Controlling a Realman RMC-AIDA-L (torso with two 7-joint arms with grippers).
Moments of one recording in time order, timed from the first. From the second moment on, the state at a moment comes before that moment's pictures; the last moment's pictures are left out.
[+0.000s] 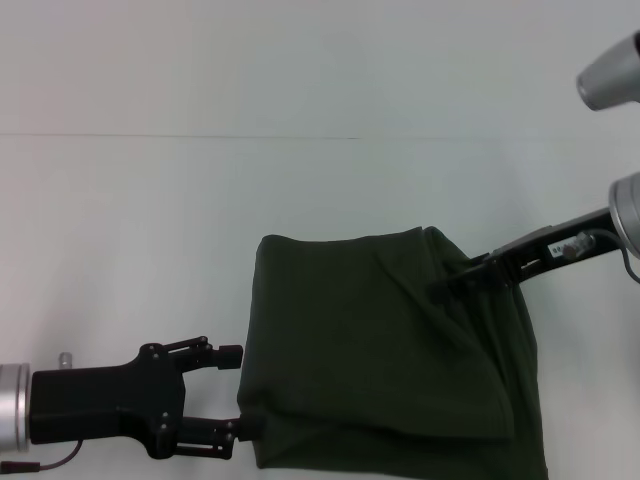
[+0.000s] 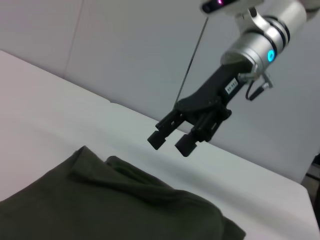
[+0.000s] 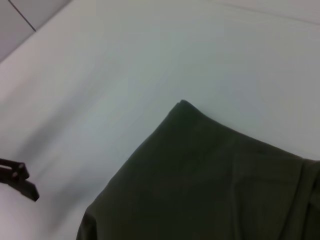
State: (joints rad) left arm -0.40 -2.13 0.56 0.75 2.15 1.81 -1.35; right arm 0.63 2.09 -1.10 -1.24 -2.36 -1.56 2.50
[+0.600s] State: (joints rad) left arm -0.41 -2.13 0.56 0.77 2.18 1.85 -1.33; right arm 0.81 2.10 -1.22 -1.21 -2.58 -1.64 2.81
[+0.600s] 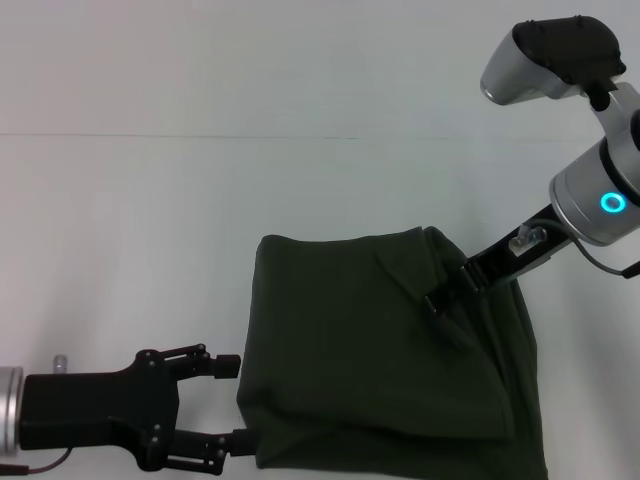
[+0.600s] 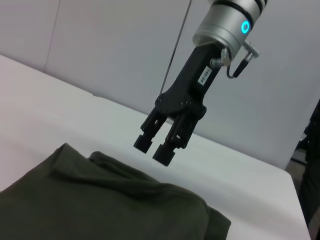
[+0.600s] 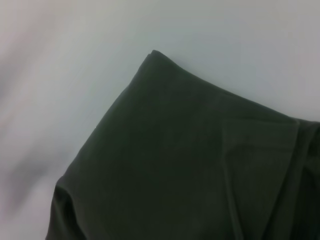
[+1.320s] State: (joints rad) left arm -0.40 -2.14 0.58 0.82 2.21 1.93 -1.34; right arm 0.84 2.10 -1.32 -1.13 -2.59 -1.59 2.87
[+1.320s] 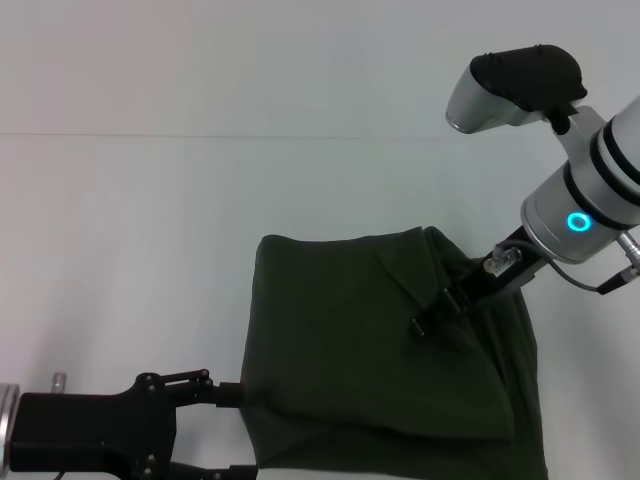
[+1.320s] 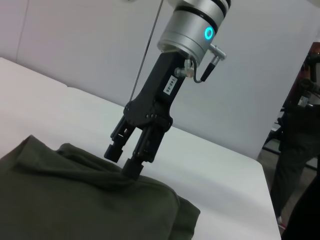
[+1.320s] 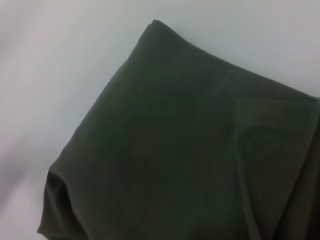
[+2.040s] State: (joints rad) left arm -0.40 -2.14 0.58 0.81 2.22 1.93 -1.34; right arm 0.86 2.10 -1.41 -1.04 -2.59 -1.47 2.86
